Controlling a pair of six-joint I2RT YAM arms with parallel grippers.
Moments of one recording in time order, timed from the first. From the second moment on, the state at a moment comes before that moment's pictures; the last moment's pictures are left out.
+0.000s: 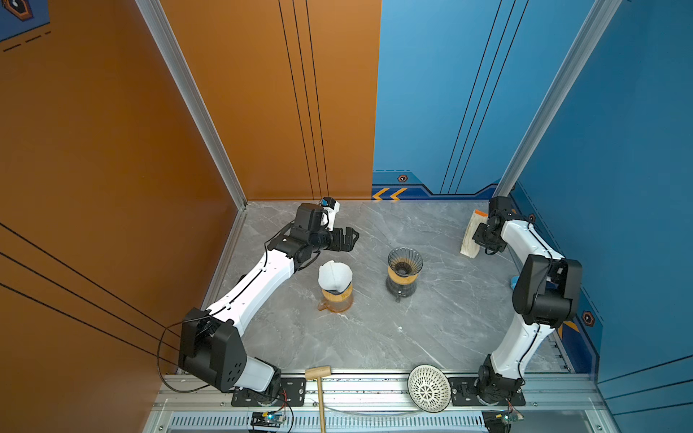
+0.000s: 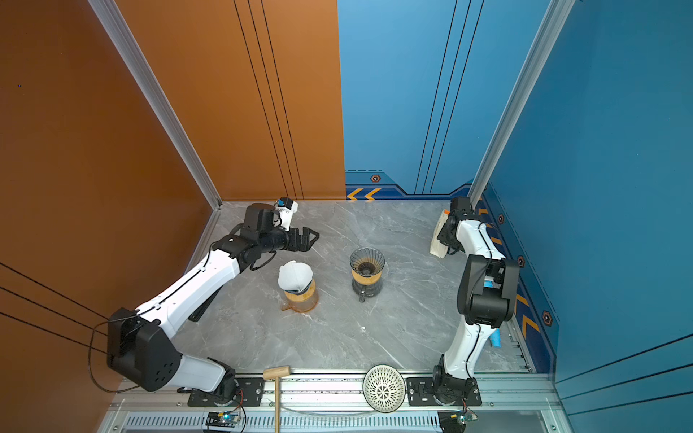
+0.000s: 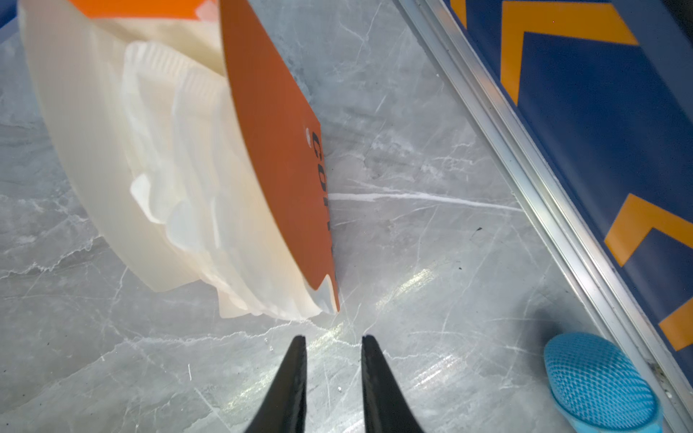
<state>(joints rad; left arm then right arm) -0.39 1.45 1.24 -0.39 0.25 -0.28 -0.16 1.90 1.51 -0.72 0.15 0.38</state>
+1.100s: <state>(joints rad) -0.39 1.46 1.24 -0.40 0.25 -0.28 -0.16 2.02 1.56 -0.72 0.18 0.36</state>
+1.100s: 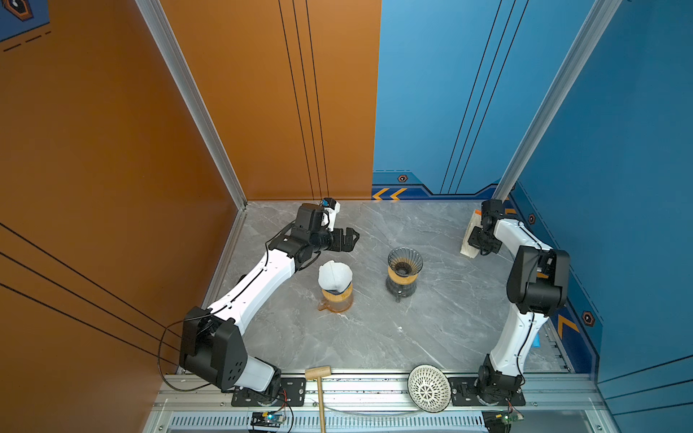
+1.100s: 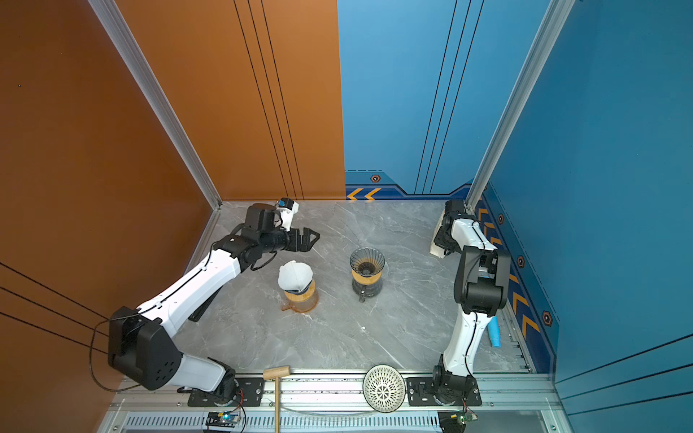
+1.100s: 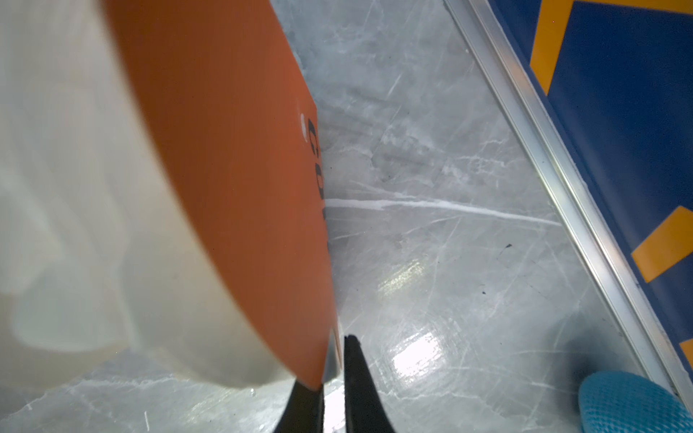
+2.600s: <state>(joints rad) -0.40 1.47 1.24 -0.40 0.26 -0.28 -0.14 1.97 1.57 -0.79 0.17 0.33</state>
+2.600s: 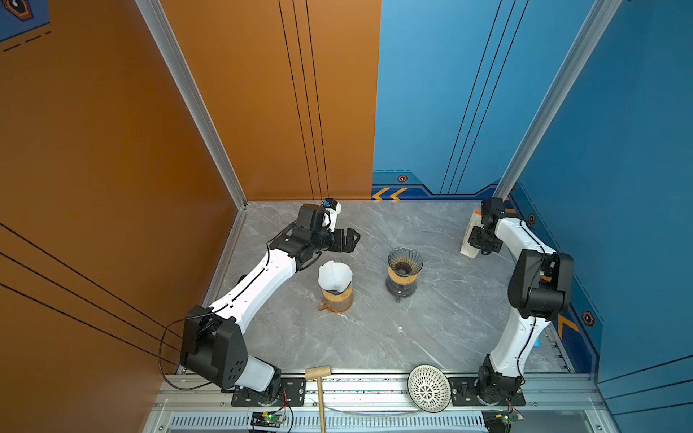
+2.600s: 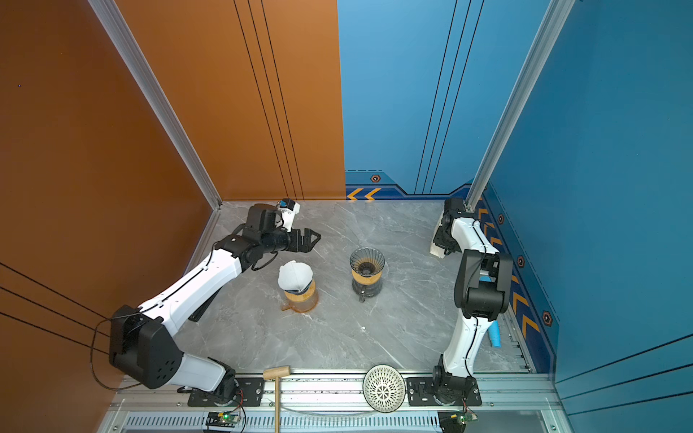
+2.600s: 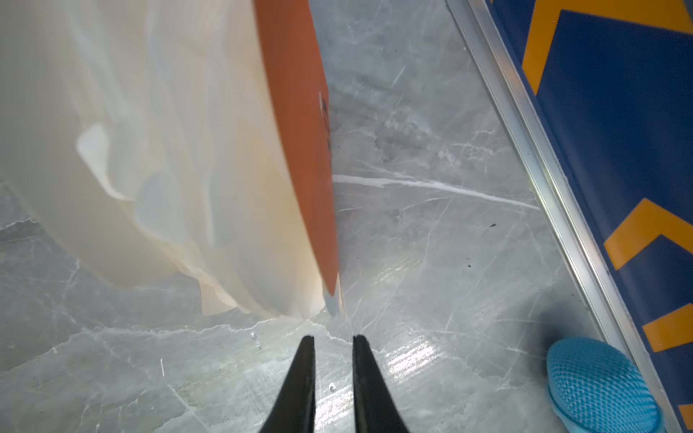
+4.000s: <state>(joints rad) -0.40 1.49 1.25 -0.40 0.26 -0.28 -0.15 2.10 1.67 -0.79 0.22 0.31</state>
